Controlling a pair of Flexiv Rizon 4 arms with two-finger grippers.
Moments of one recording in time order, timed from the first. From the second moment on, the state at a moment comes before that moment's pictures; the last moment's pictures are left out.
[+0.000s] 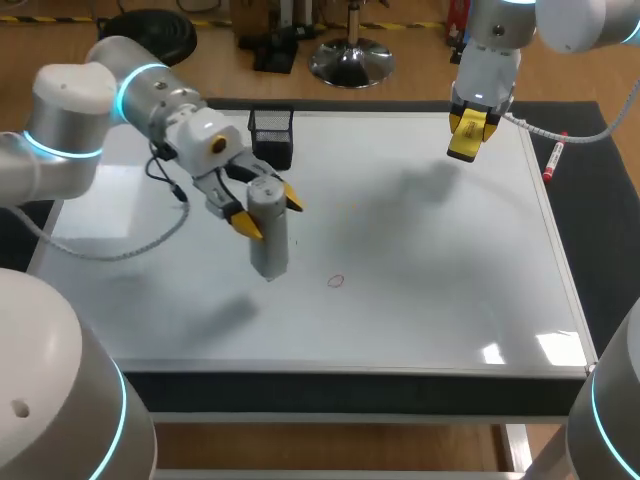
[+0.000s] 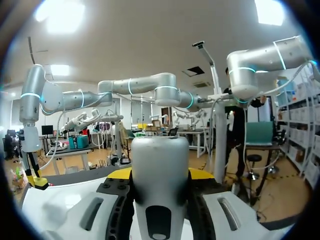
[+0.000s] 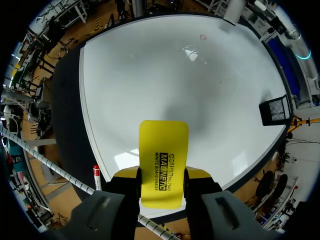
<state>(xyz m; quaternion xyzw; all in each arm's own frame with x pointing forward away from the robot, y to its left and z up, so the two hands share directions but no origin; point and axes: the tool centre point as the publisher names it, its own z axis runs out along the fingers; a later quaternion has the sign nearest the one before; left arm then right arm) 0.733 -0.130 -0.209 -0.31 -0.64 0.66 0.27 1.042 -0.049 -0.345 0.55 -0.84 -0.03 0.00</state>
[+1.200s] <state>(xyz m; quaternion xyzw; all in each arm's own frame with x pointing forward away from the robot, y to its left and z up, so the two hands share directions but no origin) 0.750 -0.051 -0.186 -0.27 -0.66 0.64 0.28 1.042 -0.049 -0.345 0.55 -0.84 -0.03 0.00</state>
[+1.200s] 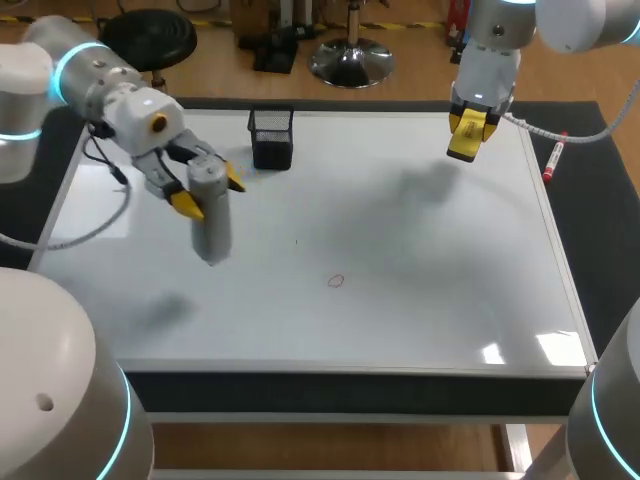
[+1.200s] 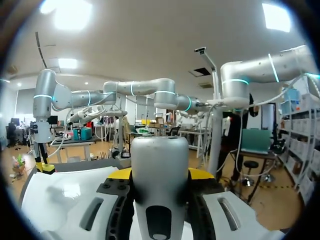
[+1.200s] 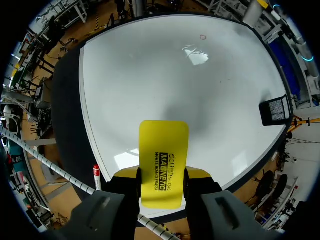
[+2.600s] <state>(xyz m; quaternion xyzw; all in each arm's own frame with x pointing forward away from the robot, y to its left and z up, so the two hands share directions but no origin) 0.862 0.063 -0.186 -0.32 -0.67 0.64 0.22 1.042 -0.049 -0.345 0.55 -0.84 -0.03 0.00</state>
